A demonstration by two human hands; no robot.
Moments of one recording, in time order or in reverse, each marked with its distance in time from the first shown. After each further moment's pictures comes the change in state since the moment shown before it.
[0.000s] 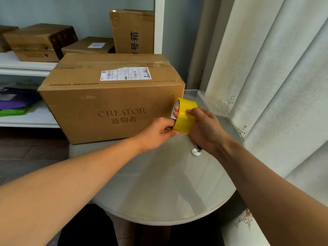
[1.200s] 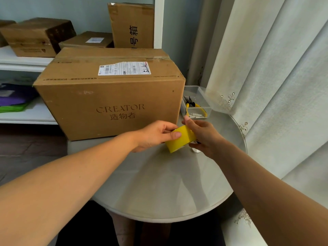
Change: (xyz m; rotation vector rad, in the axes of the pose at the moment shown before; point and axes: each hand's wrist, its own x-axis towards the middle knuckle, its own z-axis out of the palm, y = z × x) left_hand -0.007 0.003 0.001 -0.309 -0.233 -0.279; right_hand 0.003 0.024 -0.029 -0.568 0.289 0.245
